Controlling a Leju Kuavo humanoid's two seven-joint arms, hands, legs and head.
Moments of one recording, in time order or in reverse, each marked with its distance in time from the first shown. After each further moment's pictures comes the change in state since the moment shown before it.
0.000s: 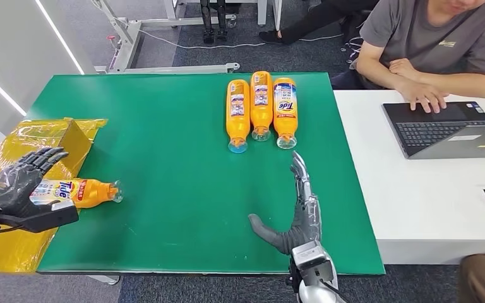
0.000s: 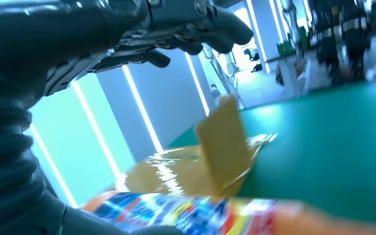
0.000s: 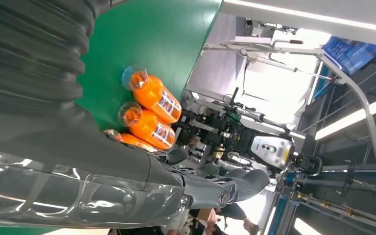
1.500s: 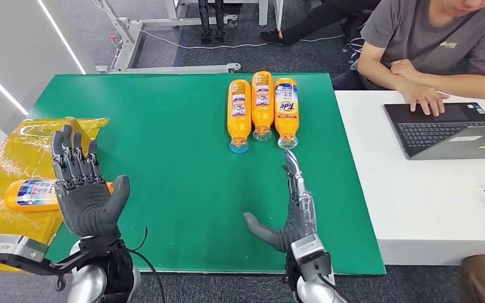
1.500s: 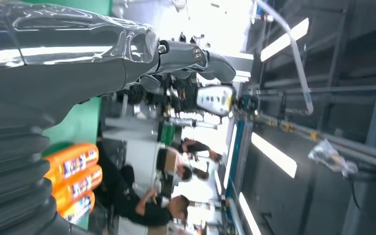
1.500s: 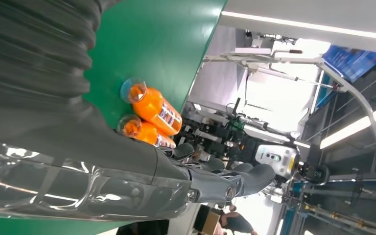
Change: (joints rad) left arm 0.292 -0.958 0.117 -0.560 0.745 0.130 -0.200; right arm -0.023 0.006 0.002 0.006 -0.042 0.052 0.013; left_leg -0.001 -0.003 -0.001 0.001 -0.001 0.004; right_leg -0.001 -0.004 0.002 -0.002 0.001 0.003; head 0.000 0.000
